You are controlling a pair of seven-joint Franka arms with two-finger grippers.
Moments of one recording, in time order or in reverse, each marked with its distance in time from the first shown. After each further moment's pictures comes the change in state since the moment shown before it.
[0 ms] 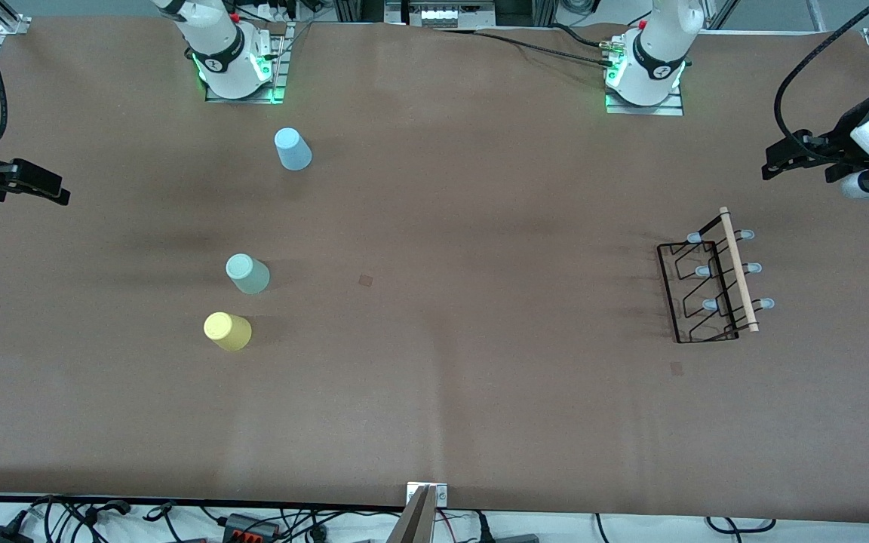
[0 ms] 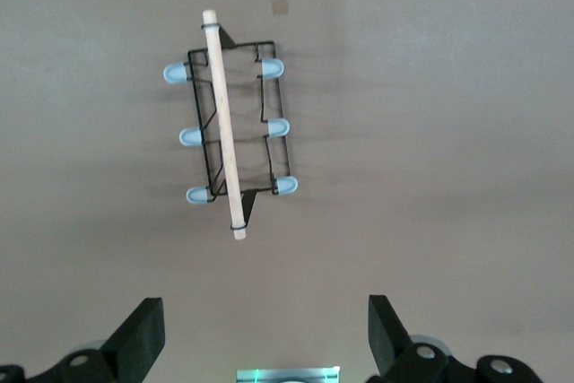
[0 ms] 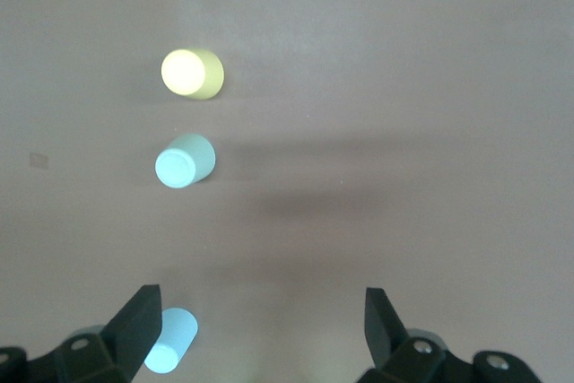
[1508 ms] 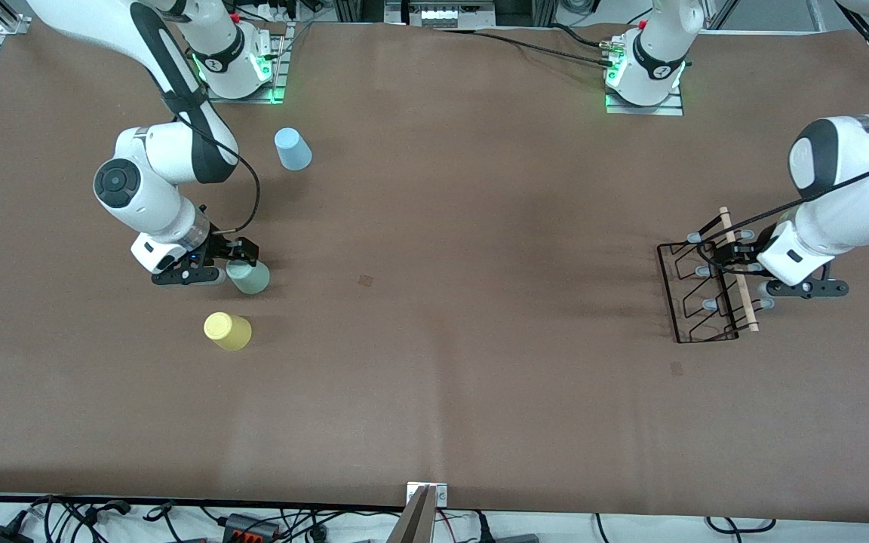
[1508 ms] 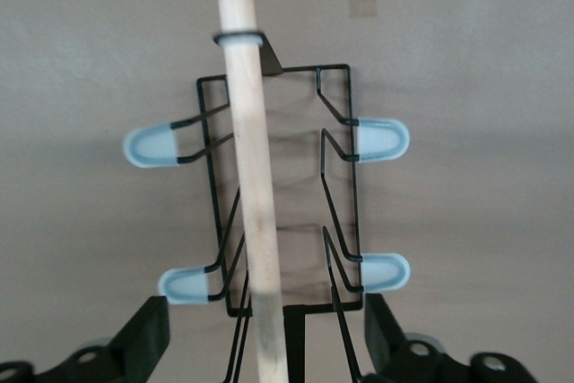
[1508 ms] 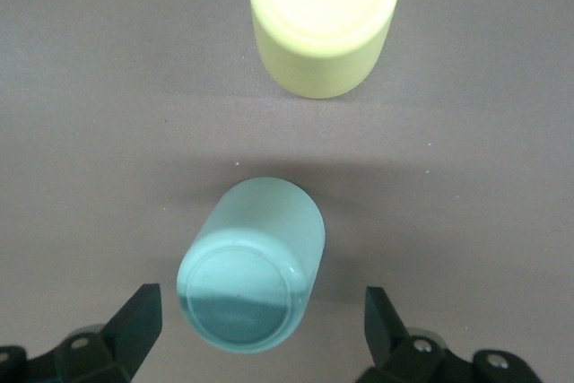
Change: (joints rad) left arm 0.047 0.253 0.007 -0.341 0.073 0.643 0.005; right arm 0.203 0.204 0.041 -0.654 0.068 0.990 0.065
